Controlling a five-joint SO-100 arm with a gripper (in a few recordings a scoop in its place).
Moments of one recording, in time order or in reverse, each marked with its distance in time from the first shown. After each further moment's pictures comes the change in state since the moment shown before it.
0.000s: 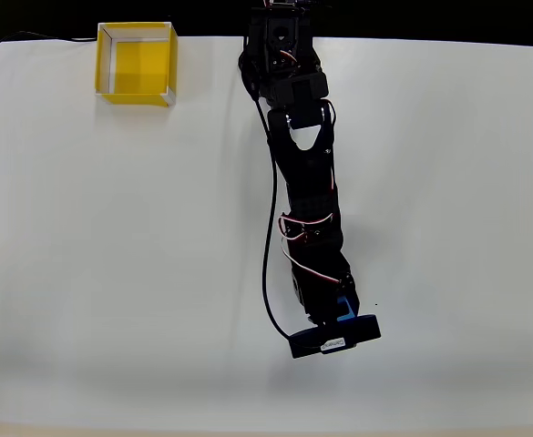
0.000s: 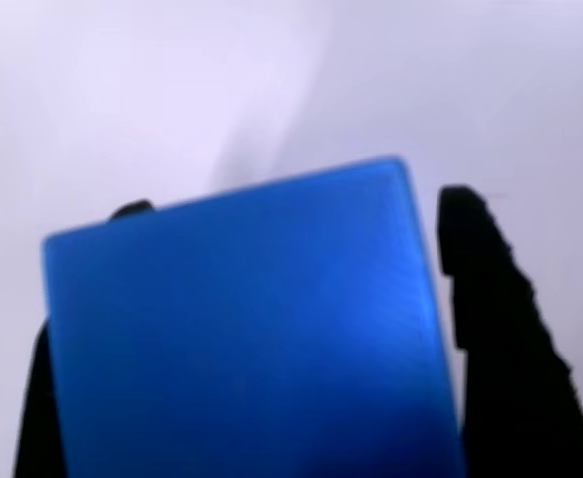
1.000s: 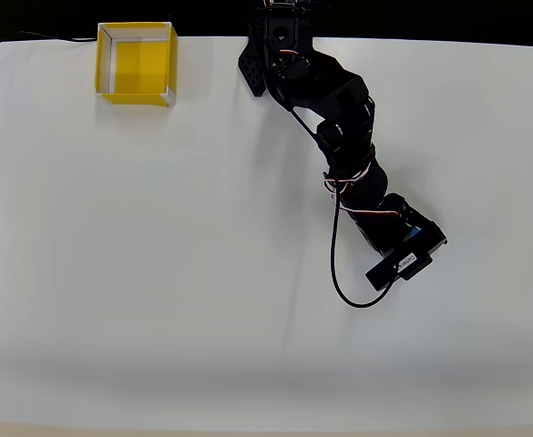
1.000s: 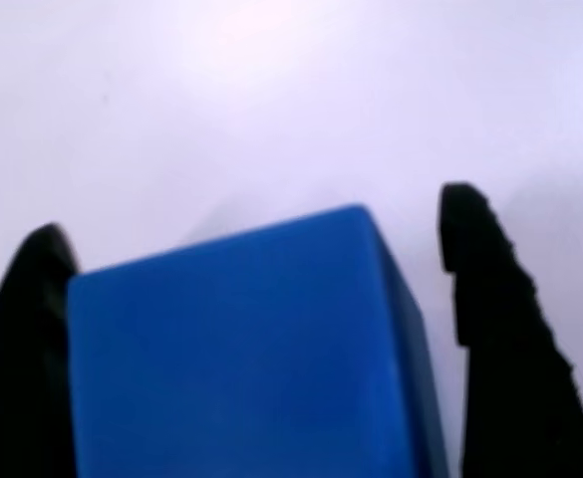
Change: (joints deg) arm -28.1 -14.7 20.5 -53.0 9.6
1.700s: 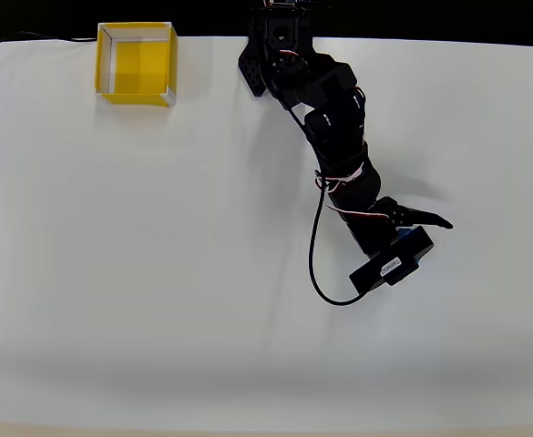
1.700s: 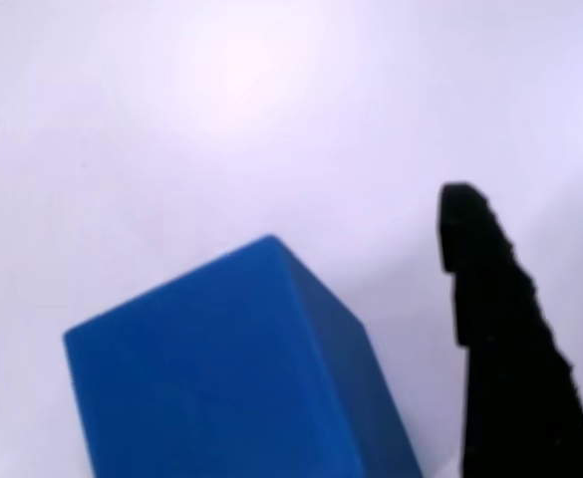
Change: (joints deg) arm 3.0 6.5 3.7 0.9 3.4
